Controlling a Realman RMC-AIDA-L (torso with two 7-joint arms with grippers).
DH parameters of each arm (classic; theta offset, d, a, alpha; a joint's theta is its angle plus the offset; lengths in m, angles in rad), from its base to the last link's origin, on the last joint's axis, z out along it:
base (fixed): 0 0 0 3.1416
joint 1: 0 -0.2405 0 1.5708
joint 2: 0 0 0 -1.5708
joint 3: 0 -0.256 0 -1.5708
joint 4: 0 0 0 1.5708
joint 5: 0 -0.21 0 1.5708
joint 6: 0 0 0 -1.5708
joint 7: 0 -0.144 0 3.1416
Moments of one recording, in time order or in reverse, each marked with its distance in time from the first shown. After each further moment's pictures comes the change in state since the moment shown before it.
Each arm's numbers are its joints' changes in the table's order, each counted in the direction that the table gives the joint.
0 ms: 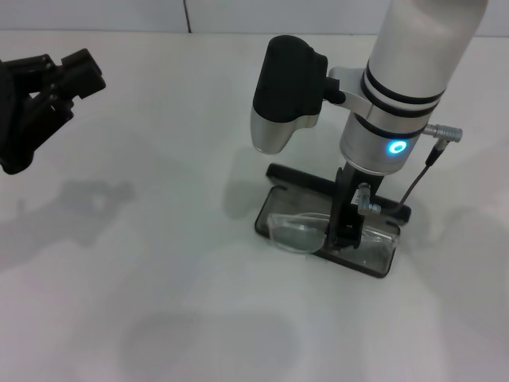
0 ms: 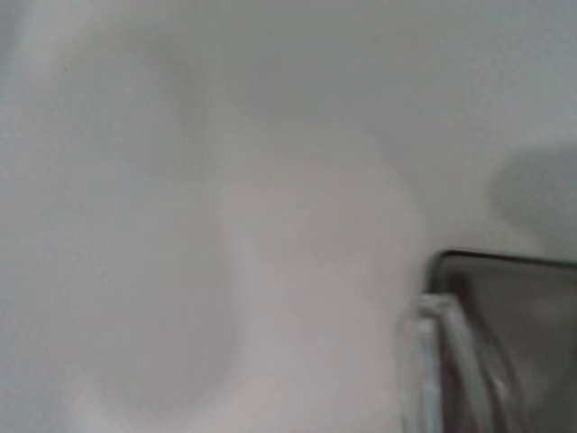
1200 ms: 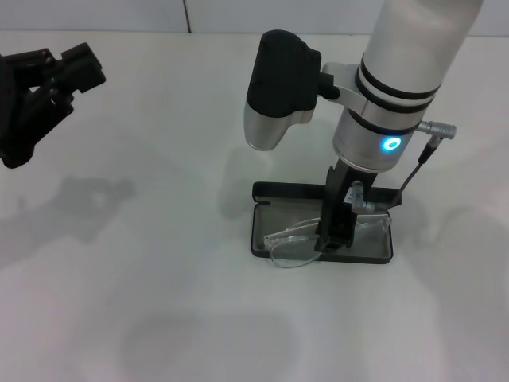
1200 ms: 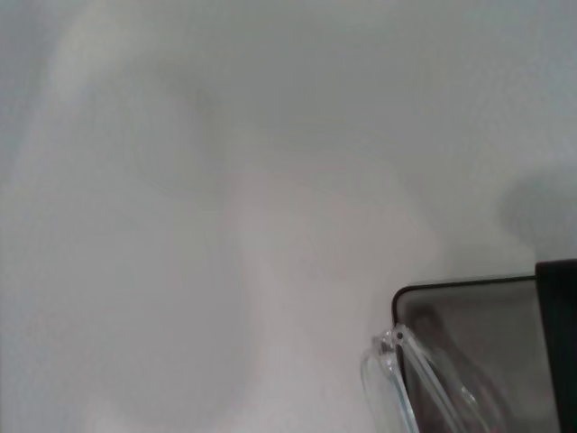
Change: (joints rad) left arm 0.009 0.001 0.005 0.000 0.000 -0.004 0.000; right arm -0.012 0.000 -0.011 -0.002 -0.026 0.000 0.023
